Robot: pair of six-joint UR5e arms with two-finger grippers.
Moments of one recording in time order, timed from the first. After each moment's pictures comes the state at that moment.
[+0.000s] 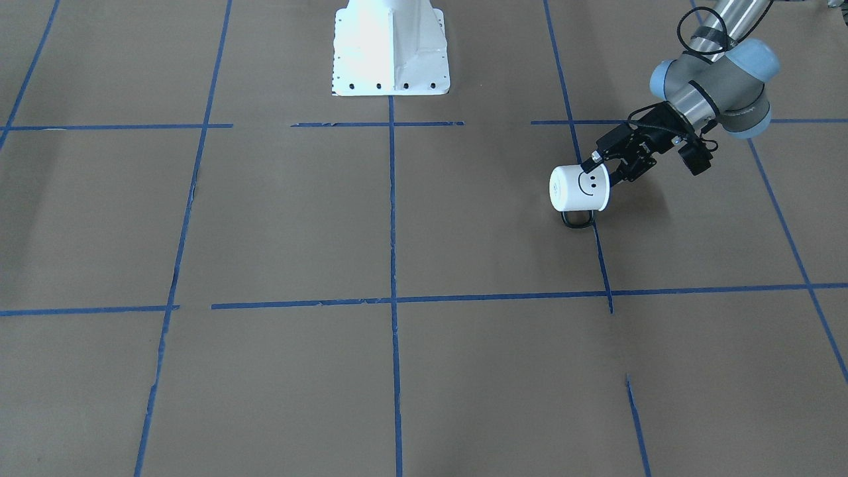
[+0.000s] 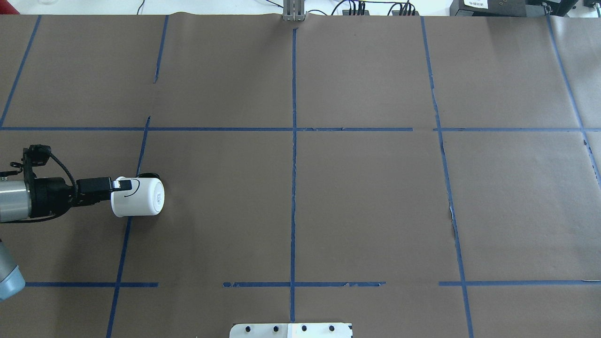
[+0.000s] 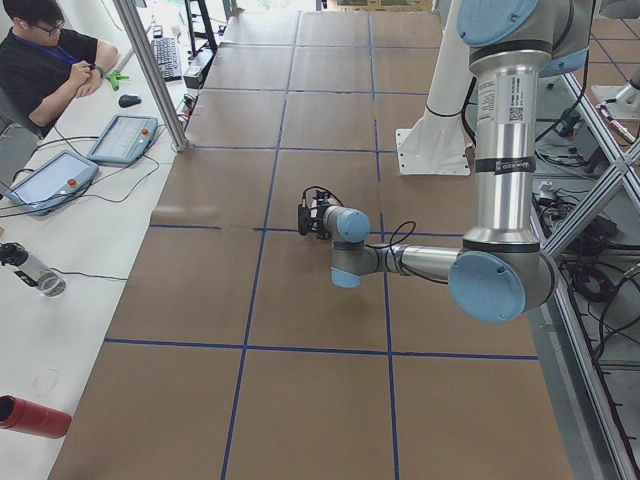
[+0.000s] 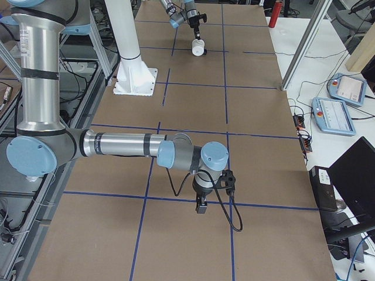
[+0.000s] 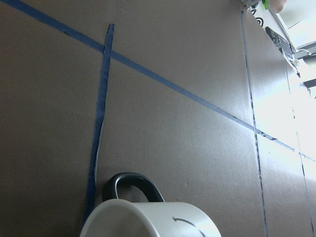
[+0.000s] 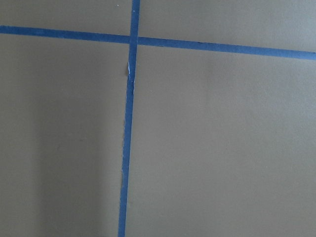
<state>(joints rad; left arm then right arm) -0.63 -1.56 -1.48 -3.31 -1.89 -1.60 1.57 -1.63 1.65 -1.72 2.28 -0.15</state>
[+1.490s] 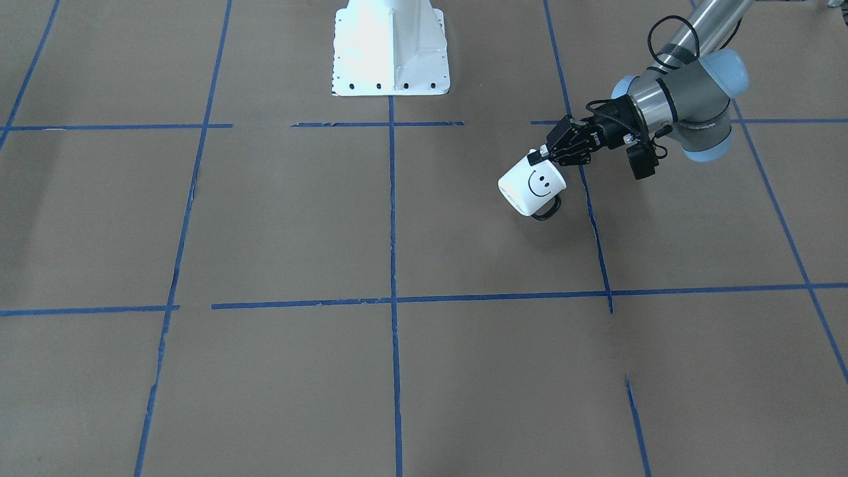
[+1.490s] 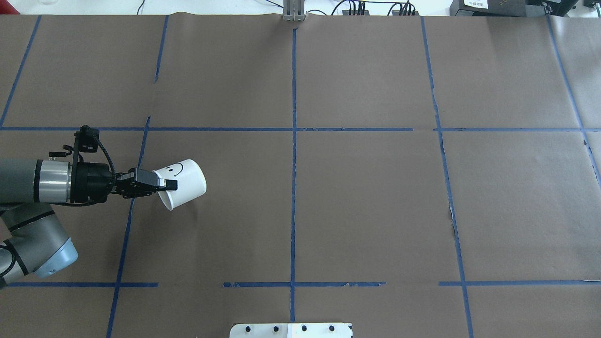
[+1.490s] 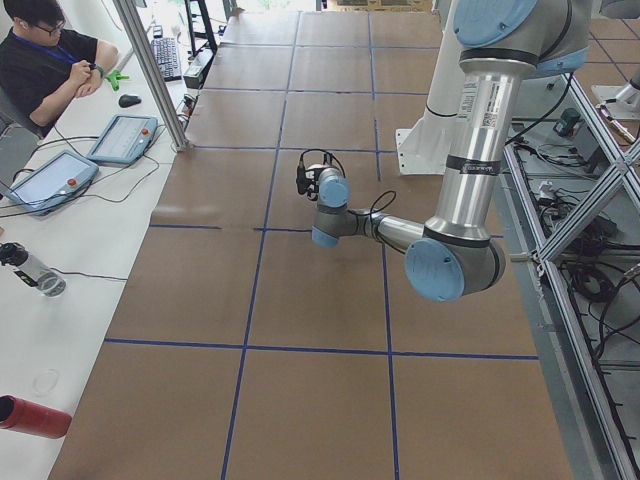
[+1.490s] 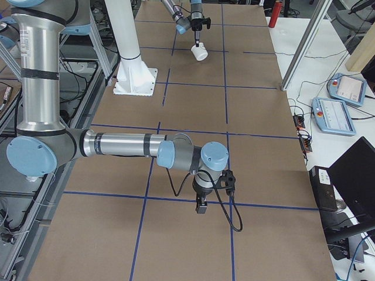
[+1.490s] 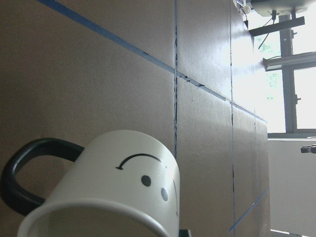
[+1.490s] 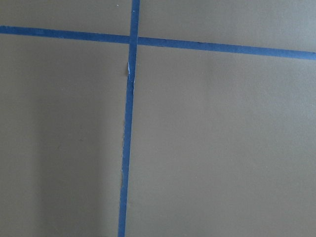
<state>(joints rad) -0.69 -1.77 -1.52 -3.18 -2.18 -1.73 1.57 -1.63 1.65 -1.72 2.28 -0.15</state>
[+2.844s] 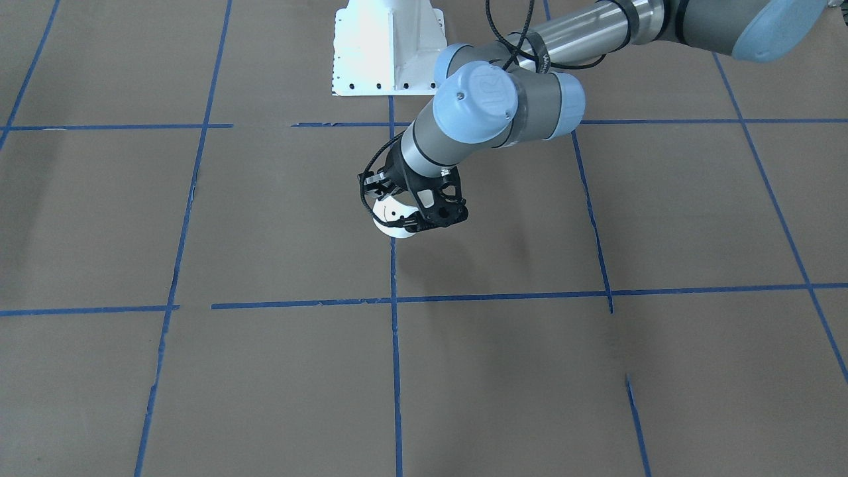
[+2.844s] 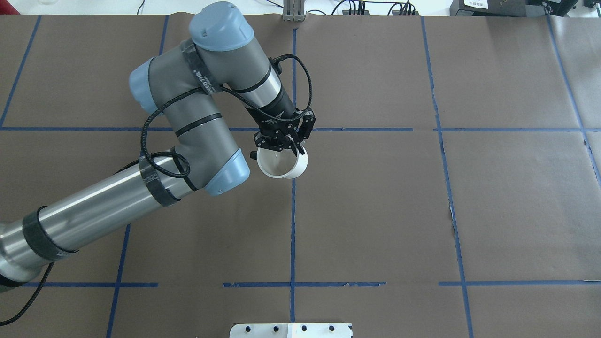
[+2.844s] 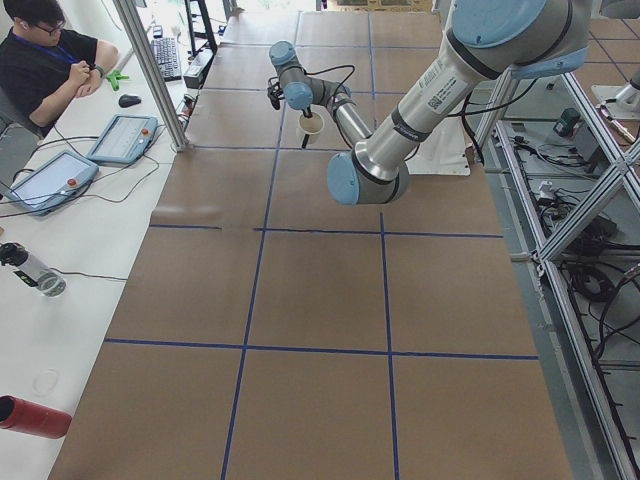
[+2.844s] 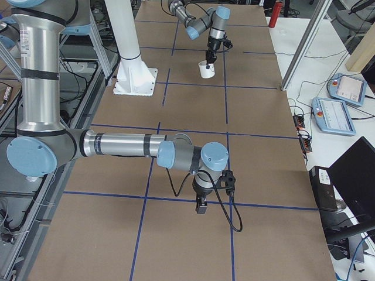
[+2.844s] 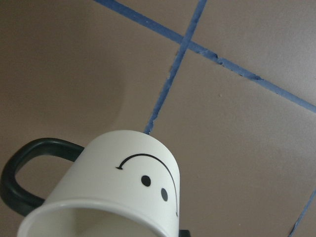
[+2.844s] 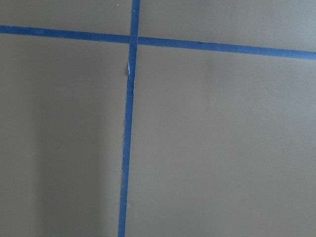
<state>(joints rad) -0.67 -2.52 -1.36 -1.69 -2.35 -1.38 1.57 -1.63 1.65 -1.72 2.28 -0.15</state>
